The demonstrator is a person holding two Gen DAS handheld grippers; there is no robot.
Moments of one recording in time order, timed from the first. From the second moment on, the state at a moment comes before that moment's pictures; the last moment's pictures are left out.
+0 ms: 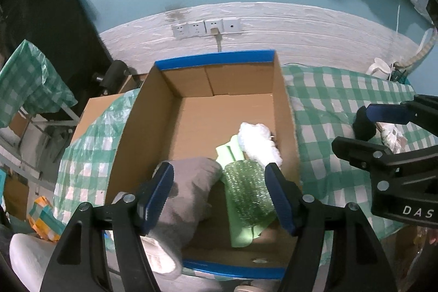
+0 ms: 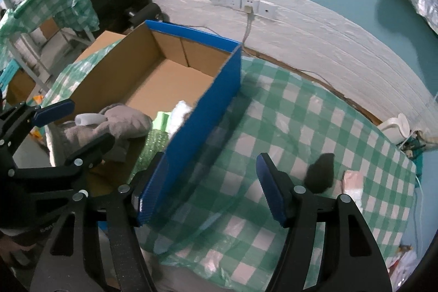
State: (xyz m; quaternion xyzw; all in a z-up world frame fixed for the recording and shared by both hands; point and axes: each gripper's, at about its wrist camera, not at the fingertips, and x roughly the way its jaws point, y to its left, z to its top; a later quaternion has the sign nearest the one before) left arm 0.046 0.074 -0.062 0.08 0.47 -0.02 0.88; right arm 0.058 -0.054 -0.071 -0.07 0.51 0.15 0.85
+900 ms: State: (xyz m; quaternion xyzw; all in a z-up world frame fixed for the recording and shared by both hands) left arm 0.033 -0.015 -0.055 0.14 0.46 -0.08 0.87; right arm 0.025 -0.152 -0.067 -0.04 0.50 0.07 0.86
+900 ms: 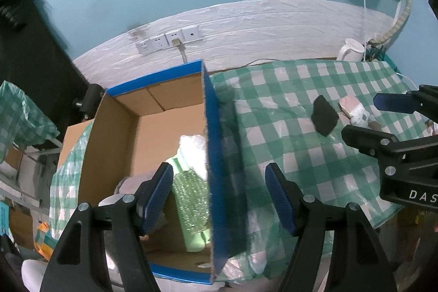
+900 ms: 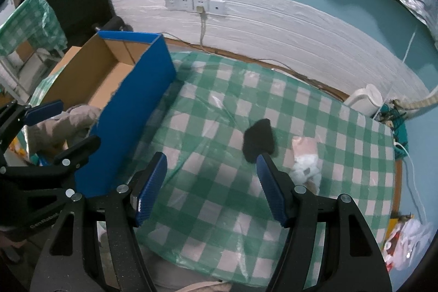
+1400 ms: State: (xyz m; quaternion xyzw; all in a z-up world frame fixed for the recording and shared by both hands) left arm 0.029 -0.058 -0.064 0.16 0.47 -0.10 0.86; right arm 0.008 -0.198 -0.076 -0.03 0.50 0.04 0.86
